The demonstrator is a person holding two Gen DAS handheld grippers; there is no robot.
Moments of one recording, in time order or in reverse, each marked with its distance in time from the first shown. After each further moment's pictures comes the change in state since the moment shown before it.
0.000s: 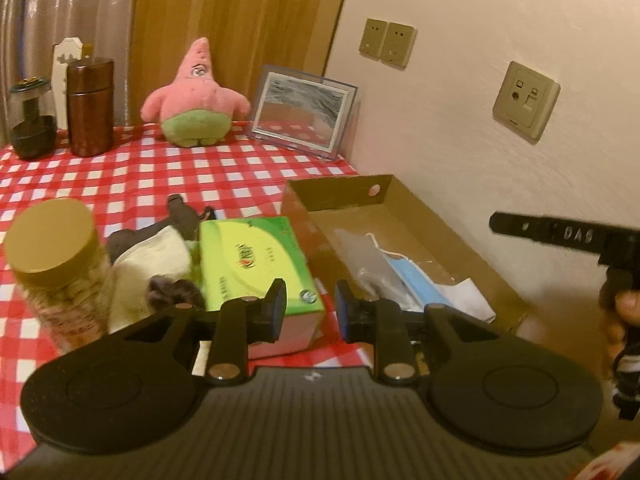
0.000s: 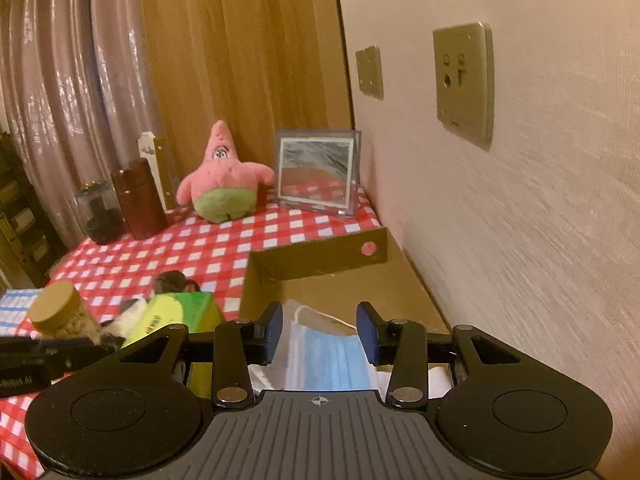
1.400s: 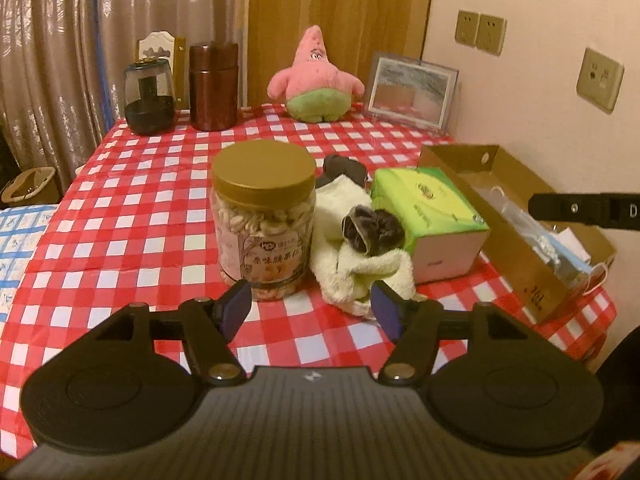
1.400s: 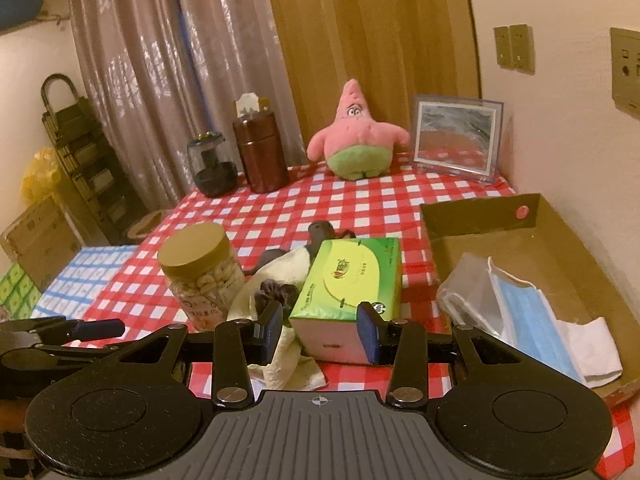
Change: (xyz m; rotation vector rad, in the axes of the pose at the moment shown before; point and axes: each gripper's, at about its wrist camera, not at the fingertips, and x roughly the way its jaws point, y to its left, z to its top) left arm -0.068 0.110 -0.056 0.020 0.027 0.231; right arm 0.004 0.143 -0.047 -0.081 0.091 0.231
